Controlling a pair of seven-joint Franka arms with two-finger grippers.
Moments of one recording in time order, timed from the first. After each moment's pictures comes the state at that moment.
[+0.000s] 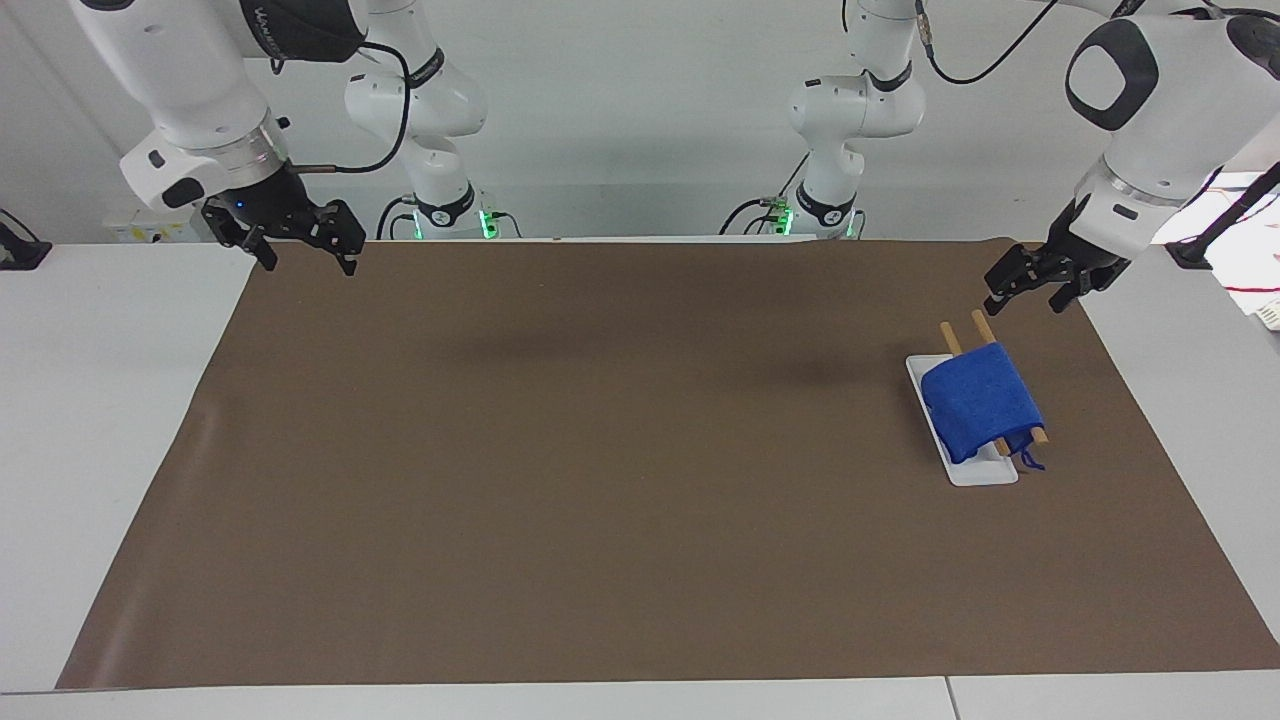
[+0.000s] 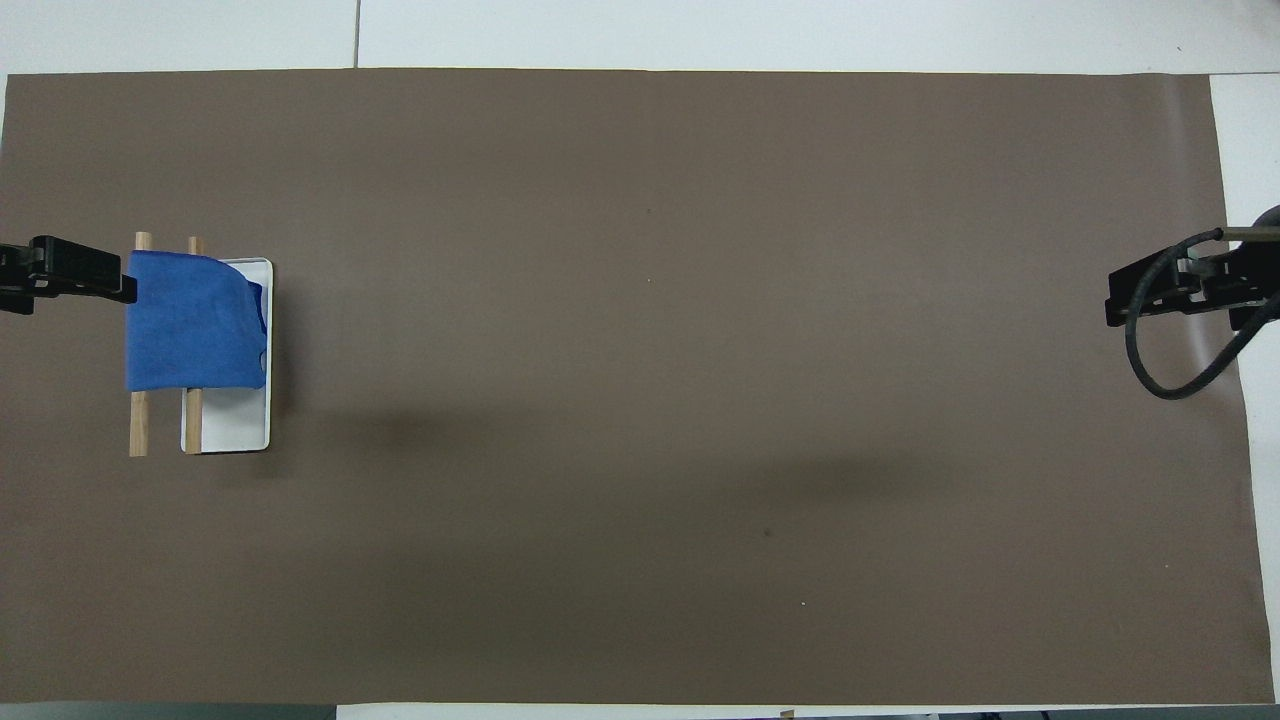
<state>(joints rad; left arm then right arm) -0.10 0.02 0.14 -1.65 -0.07 1.66 0.06 -0.08 0.01 0.10 -1.54 -0.03 1.45 0.09</state>
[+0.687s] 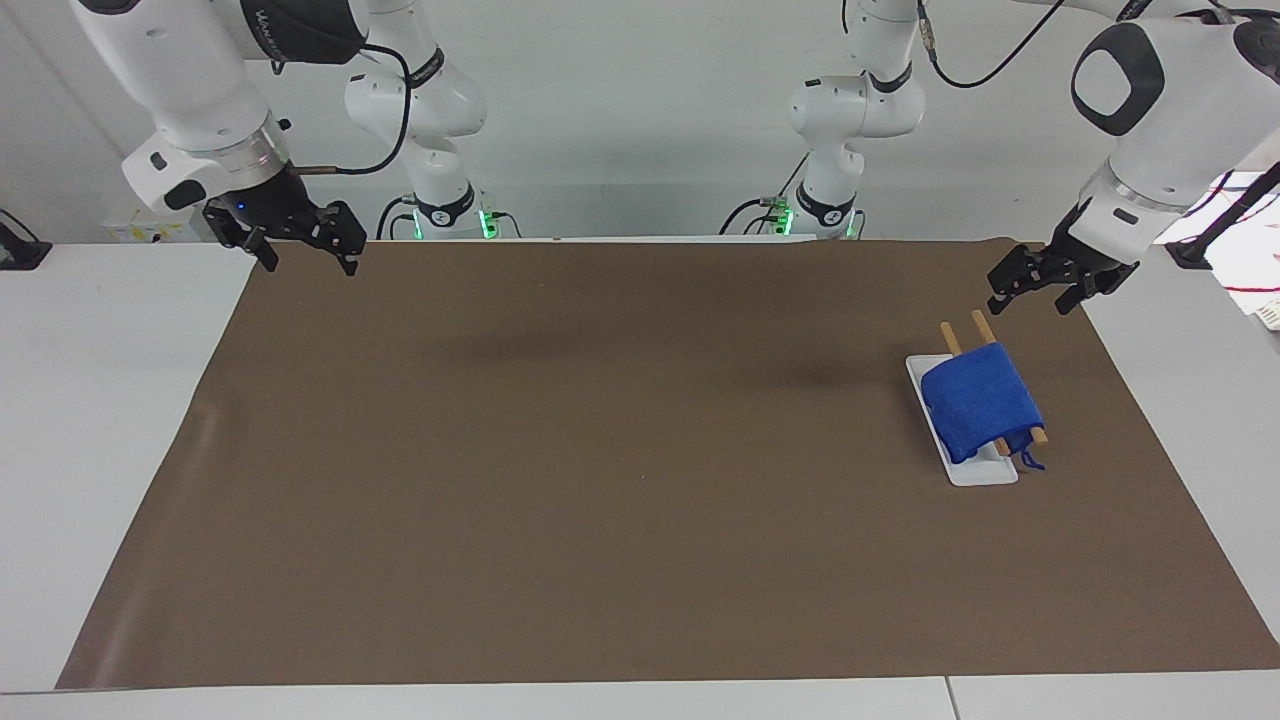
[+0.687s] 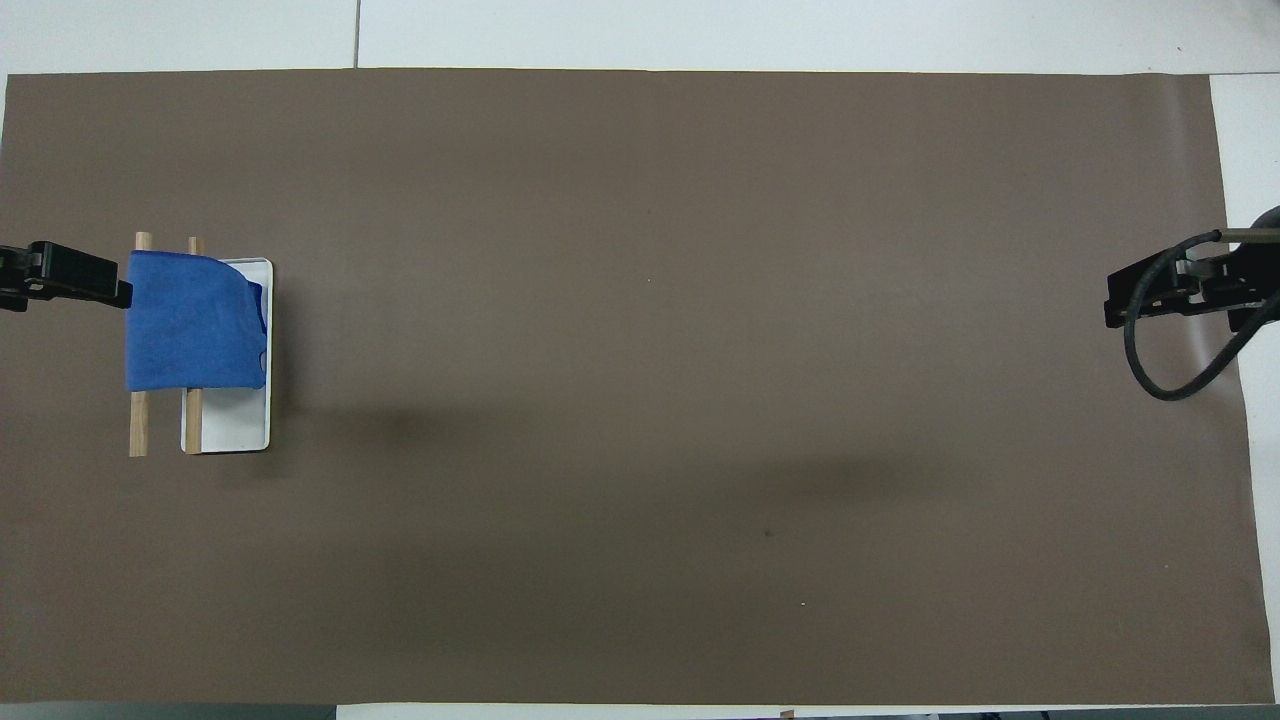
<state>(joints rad) -0.09 0.03 0.13 -1.64 -0.05 1.67 0.12 -0.08 0.01 0.10 -1.54 -0.03 1.45 0.09</state>
